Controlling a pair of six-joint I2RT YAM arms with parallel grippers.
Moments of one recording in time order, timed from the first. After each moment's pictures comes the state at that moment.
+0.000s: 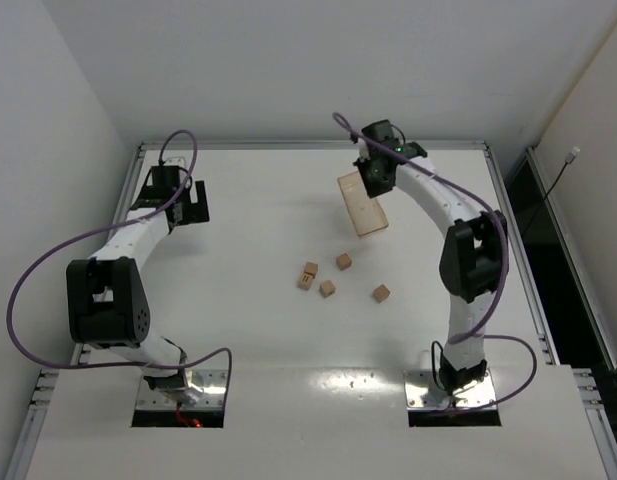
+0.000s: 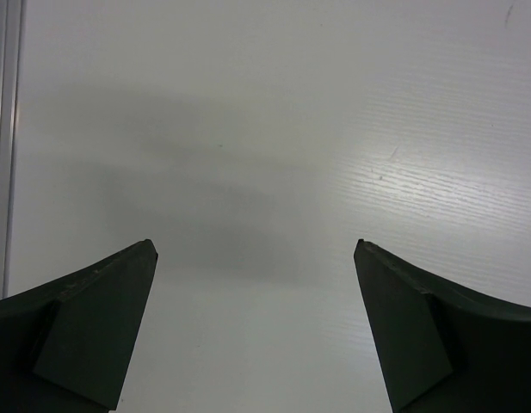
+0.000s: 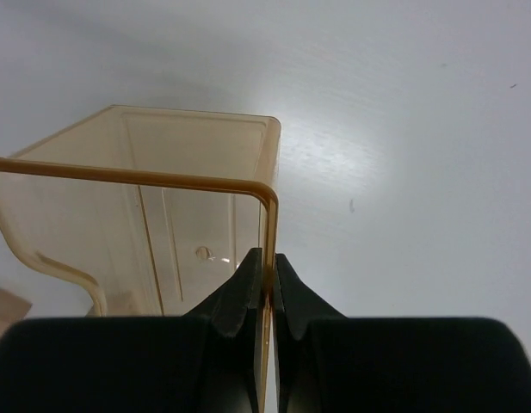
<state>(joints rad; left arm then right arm) 0.05 1.56 1.08 -0.30 -0.18 -0.07 0.39 1.98 1.72 -0.72 0.15 -0.06</state>
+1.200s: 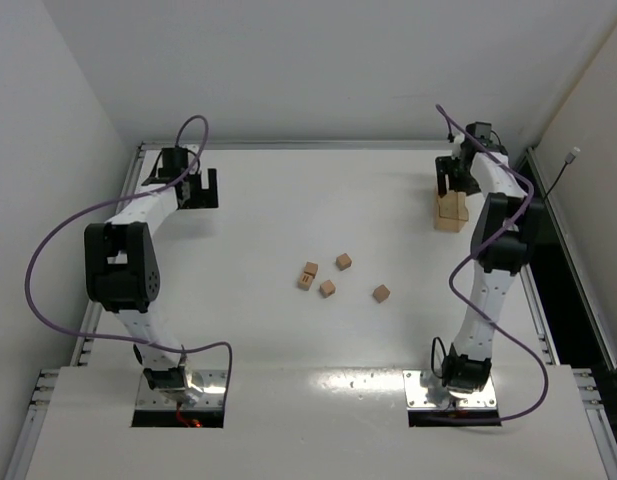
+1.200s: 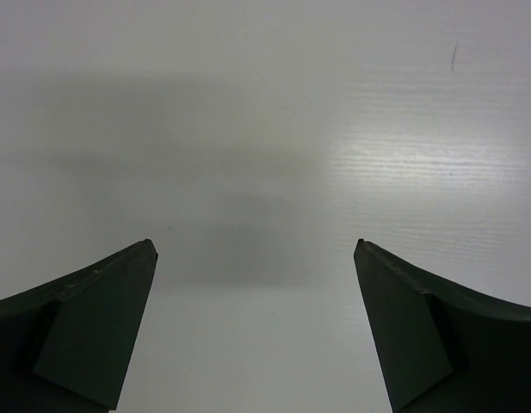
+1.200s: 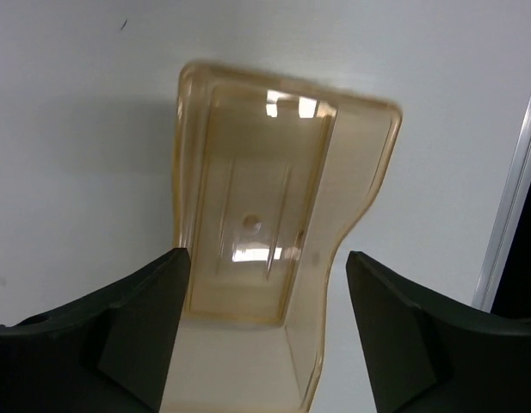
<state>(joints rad) 0.04 1.82 1.34 -0.32 -0.06 -0.01 -0.19 2.28 1.91 -0.66 0.03 -0.22</state>
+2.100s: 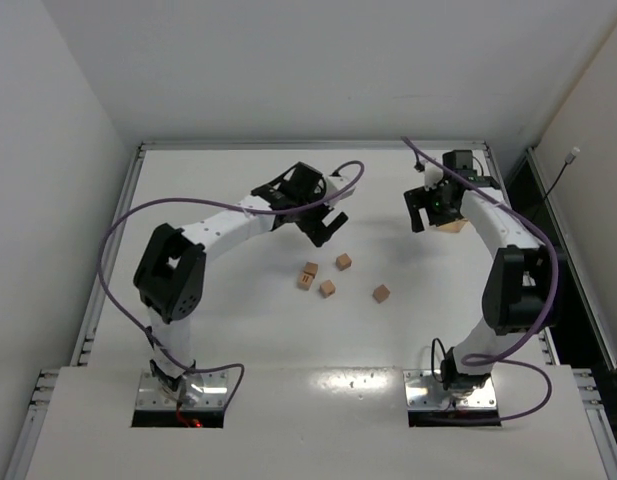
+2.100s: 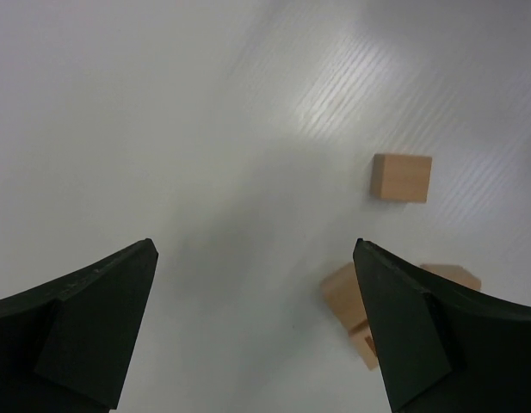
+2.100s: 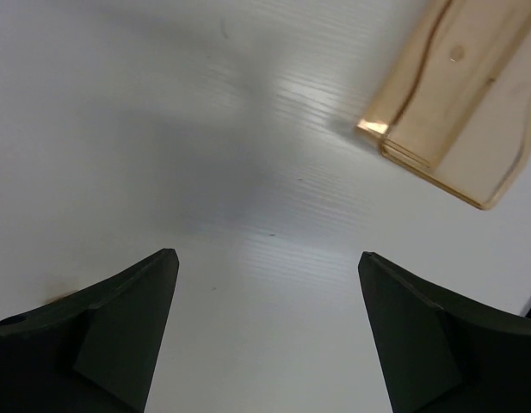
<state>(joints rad) -0.63 1.85 1.47 -0.43 0.11 0.26 0.01 1.67 1.25 -0.64 -0.10 -0.30</state>
